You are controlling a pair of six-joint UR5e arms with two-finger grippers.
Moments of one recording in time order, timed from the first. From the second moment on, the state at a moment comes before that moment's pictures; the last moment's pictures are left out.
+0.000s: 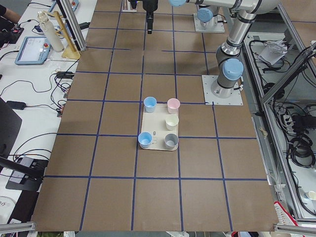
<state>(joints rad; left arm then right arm) -1.56 -1.55 -1.49 -1.62 1.56 -0.03 1.06 -1.29 1.63 -2.06 -1.43 -0.63</state>
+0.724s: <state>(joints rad) -1.56 -1.54 -1.51 -1.62 1.56 0.00 1.26 -1.59 1.64 -1.66 -1.49 -0.22</state>
